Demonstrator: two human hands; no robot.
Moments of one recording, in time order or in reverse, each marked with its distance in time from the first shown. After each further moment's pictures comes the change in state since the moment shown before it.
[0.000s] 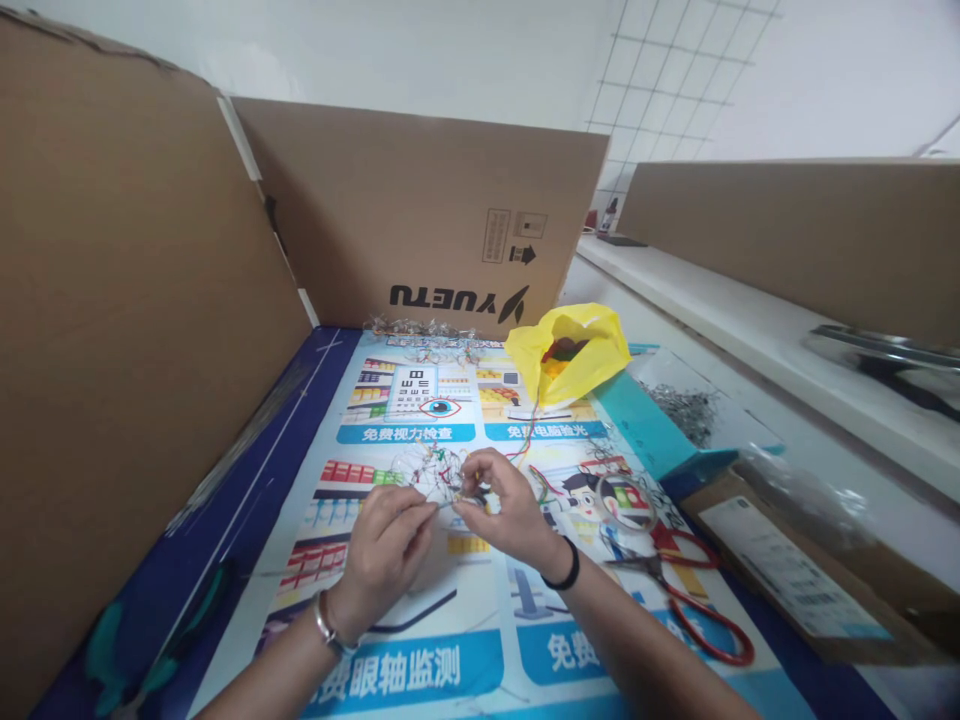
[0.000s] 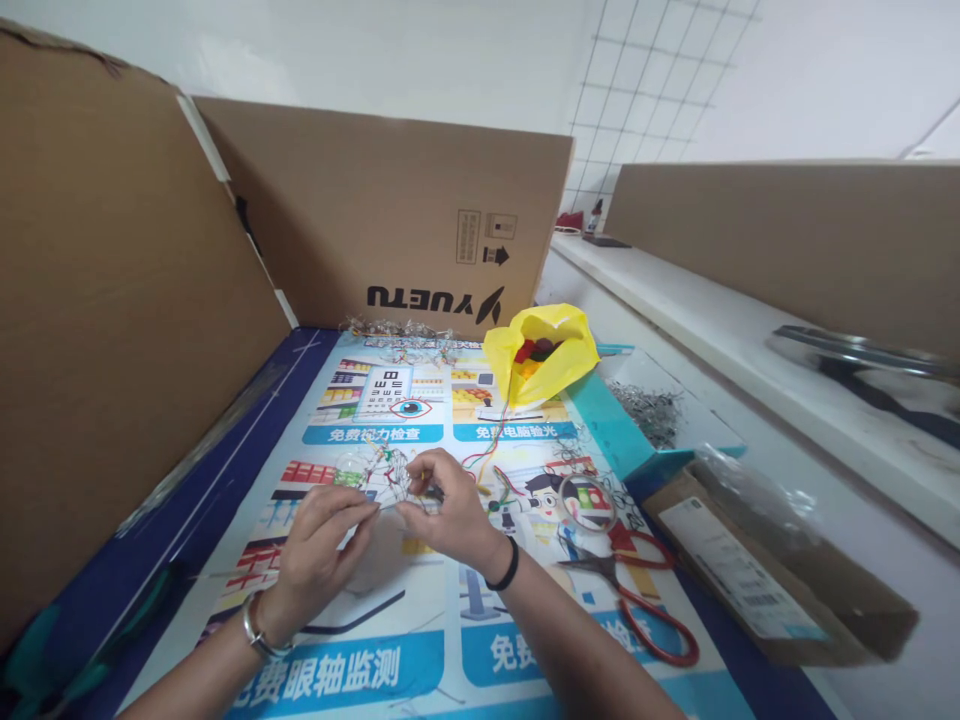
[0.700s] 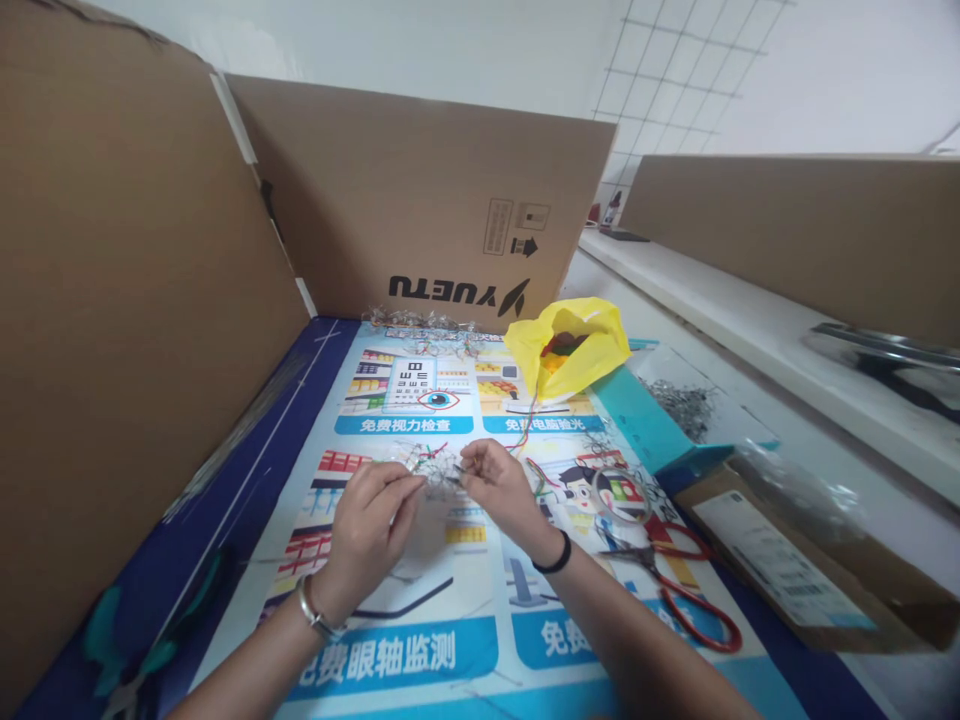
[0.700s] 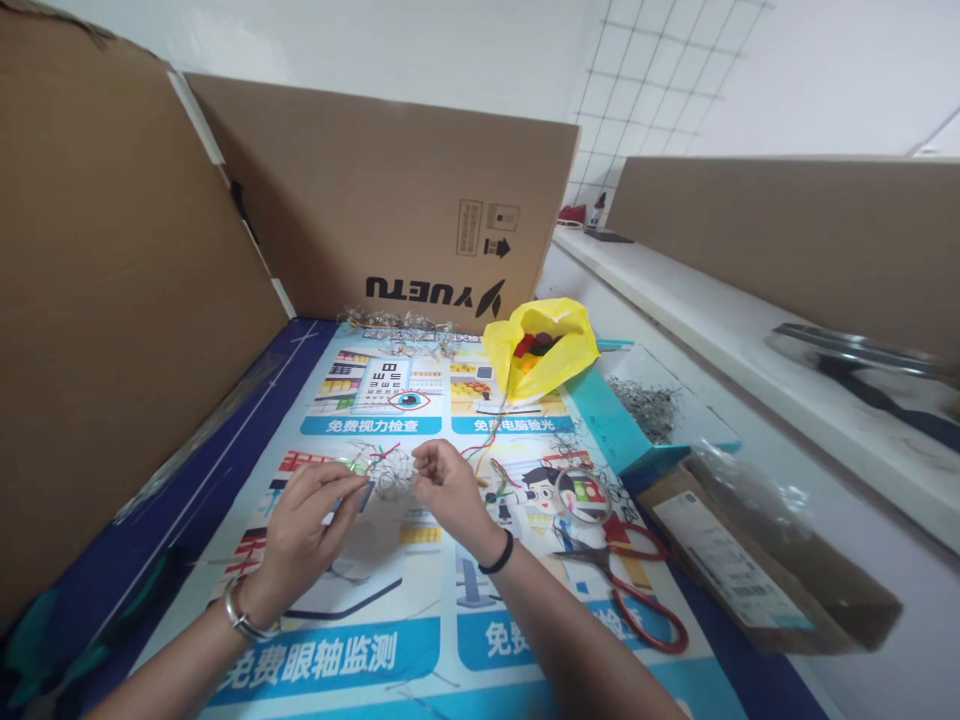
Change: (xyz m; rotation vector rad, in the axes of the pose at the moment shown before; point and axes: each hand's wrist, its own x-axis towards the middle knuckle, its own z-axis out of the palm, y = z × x) left_hand 0.006 -0.009 -0.007 0.030 -0.035 -0.098; right_hand 0.002 0.022 0.007 0.272 0.072 0.277
